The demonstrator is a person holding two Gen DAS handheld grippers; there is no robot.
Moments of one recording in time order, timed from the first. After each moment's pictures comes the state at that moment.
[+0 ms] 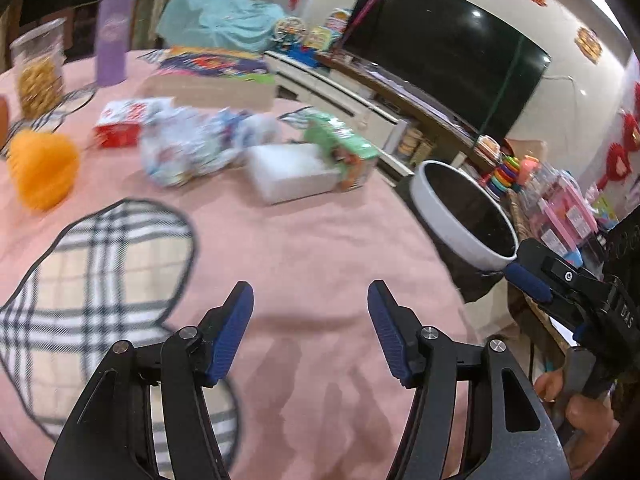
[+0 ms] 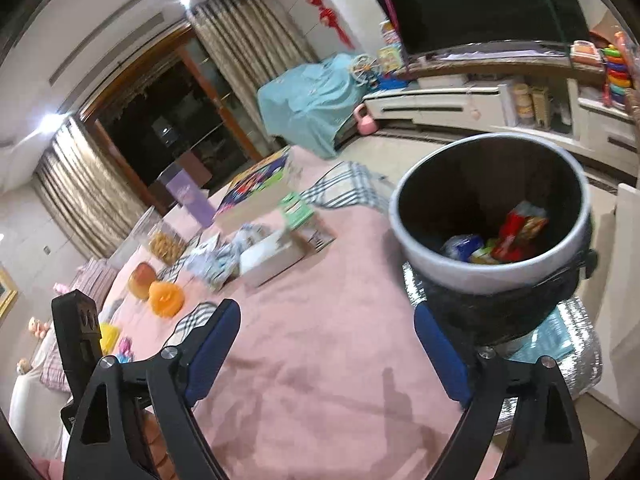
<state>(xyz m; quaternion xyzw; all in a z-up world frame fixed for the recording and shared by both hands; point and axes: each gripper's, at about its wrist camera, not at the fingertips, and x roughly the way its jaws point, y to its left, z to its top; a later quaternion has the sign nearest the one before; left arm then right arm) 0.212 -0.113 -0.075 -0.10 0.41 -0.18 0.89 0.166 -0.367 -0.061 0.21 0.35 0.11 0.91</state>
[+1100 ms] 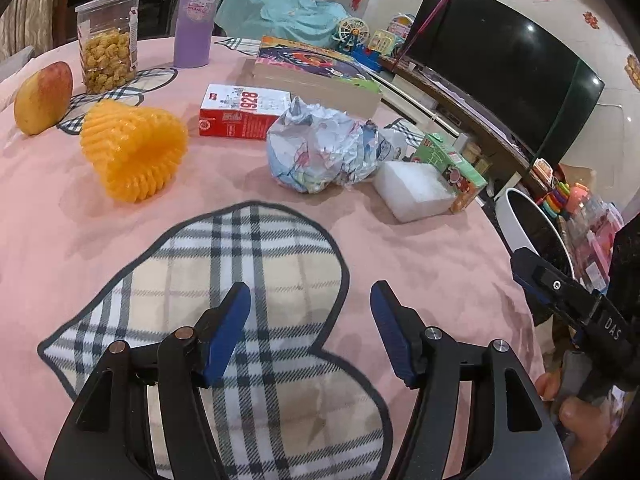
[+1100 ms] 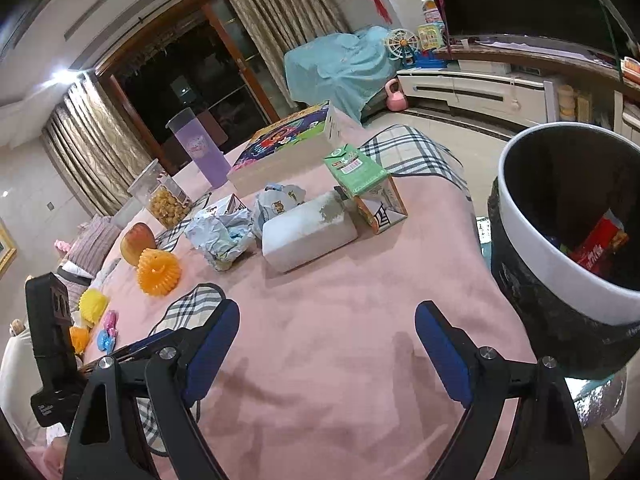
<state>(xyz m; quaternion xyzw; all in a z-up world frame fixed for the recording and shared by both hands) 0.242 -0.046 -0.087 -0.11 0.42 -0.09 0.90 0.224 -0.307 -0.091 0.16 0.38 0.15 0.90</state>
